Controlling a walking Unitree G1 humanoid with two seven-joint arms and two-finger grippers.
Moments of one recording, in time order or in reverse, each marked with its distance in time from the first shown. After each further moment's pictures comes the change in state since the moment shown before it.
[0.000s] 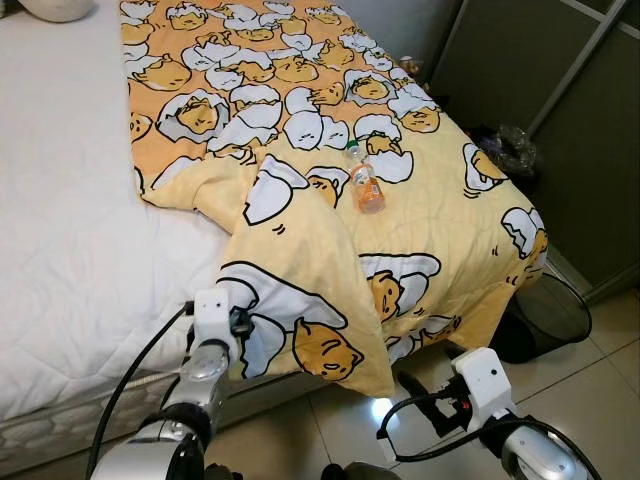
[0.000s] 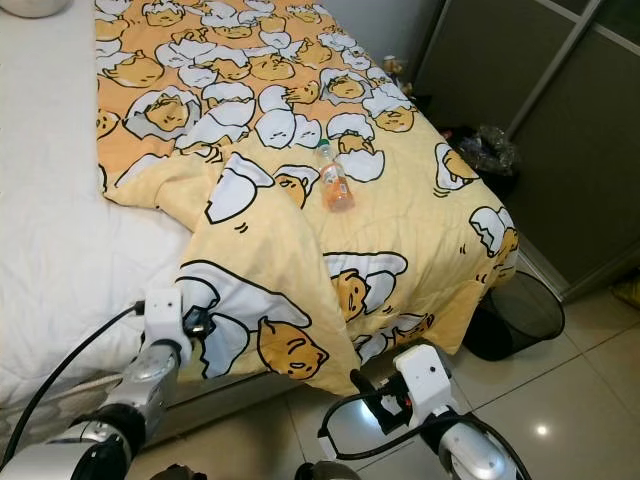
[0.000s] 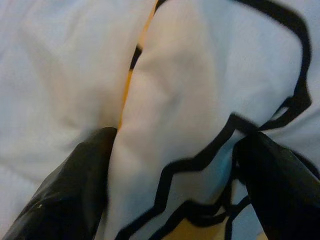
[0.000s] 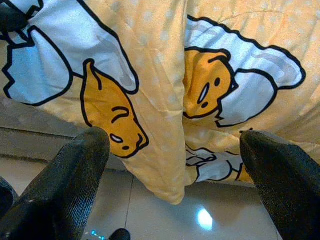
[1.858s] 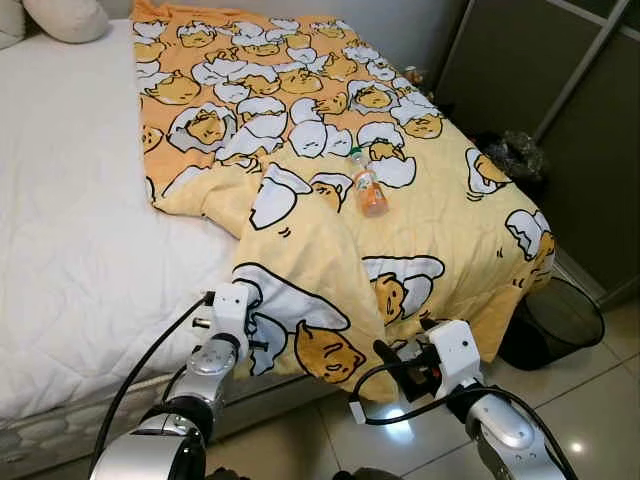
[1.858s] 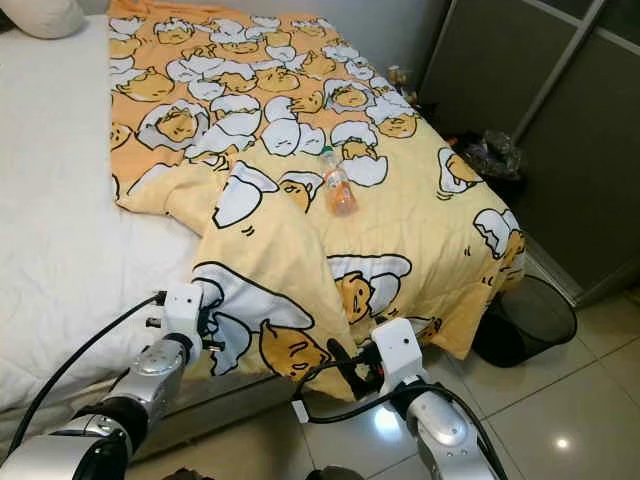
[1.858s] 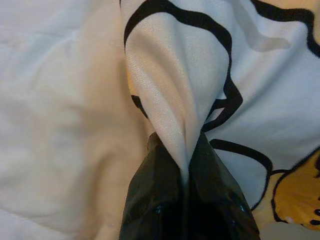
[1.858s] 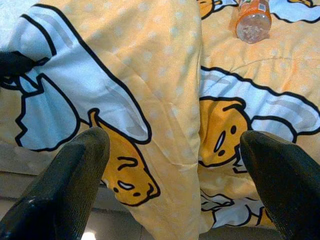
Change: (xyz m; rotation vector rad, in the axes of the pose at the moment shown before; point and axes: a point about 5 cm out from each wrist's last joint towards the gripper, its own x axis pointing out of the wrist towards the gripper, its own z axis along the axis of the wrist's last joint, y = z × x) left arm 0.000 -0.007 0.002 0.142 -0.008 -0.127; right arm 0.036 0.012 0.020 0.030 -0.098 -0.006
